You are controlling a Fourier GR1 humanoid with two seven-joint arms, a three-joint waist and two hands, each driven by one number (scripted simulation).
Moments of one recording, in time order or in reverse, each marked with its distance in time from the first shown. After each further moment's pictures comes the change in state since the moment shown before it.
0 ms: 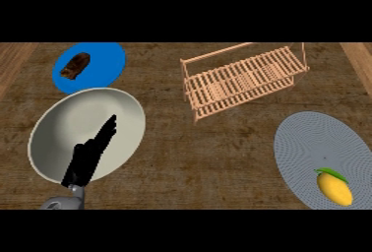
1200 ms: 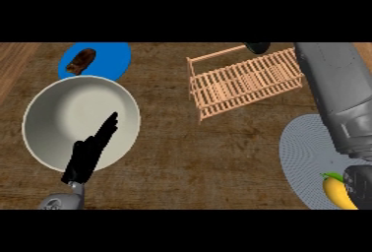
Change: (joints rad) left arm -0.019 0.002 0.004 -0.006 0.003 -0.022 0.009; right arm -0.294 0.252 -0.249 0.721 -0.211 -0.112 -0.167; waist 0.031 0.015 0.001
